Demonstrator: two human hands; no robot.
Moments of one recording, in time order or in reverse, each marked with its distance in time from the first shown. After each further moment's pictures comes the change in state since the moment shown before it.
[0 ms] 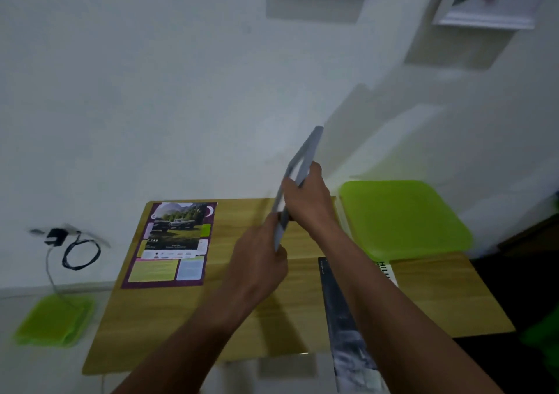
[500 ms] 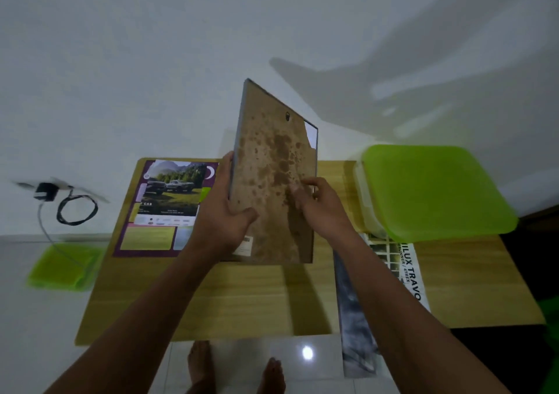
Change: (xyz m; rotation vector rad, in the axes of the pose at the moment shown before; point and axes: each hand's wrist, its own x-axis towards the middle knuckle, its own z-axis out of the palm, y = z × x) left_hand 0.047 -0.092 -0.007 -0.521 -0.011 -0.263; right_hand 0.051 0.123 0.034 -0.036 -0.189 0.187
